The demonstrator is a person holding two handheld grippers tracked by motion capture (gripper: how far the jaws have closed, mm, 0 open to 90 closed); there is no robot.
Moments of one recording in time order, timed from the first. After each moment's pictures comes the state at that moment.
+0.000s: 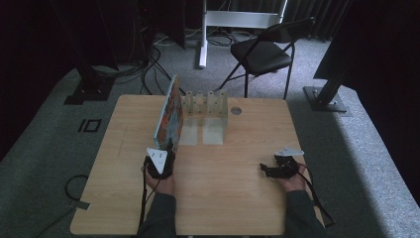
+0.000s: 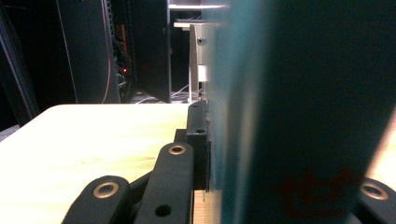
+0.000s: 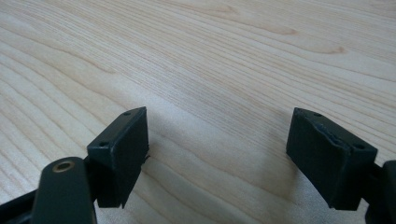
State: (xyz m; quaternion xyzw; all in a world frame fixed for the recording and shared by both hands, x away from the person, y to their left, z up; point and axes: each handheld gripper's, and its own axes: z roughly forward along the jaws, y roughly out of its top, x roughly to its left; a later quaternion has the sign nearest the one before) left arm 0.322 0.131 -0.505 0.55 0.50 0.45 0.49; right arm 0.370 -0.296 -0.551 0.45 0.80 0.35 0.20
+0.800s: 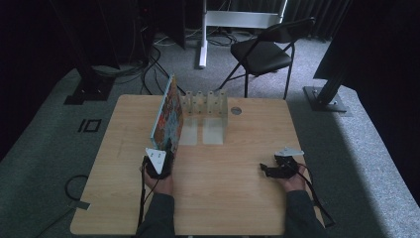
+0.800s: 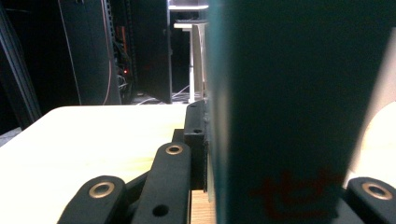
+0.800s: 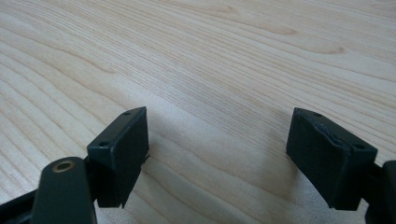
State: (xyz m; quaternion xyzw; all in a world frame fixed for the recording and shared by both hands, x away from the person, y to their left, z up) left arm 0.323 0.135 -0.505 0.55 0.50 0.45 0.49; right arm 0.370 -0.296 -0.551 0.45 0.80 0.35 0.20
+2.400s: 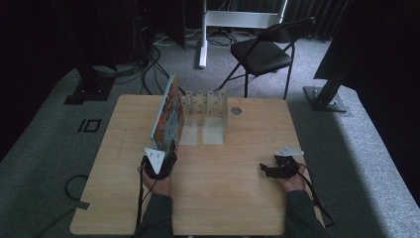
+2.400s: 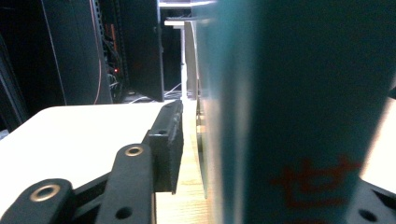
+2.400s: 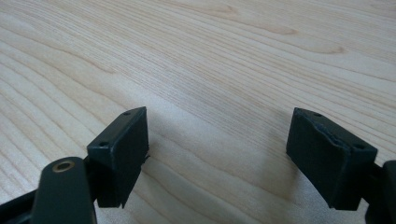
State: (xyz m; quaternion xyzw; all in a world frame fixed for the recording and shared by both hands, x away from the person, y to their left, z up) left arm 0.322 0.140 -0.505 0.57 0.49 0.44 0.50; right arm 0.370 -0.296 -0.551 0.45 0.80 0.35 0.20
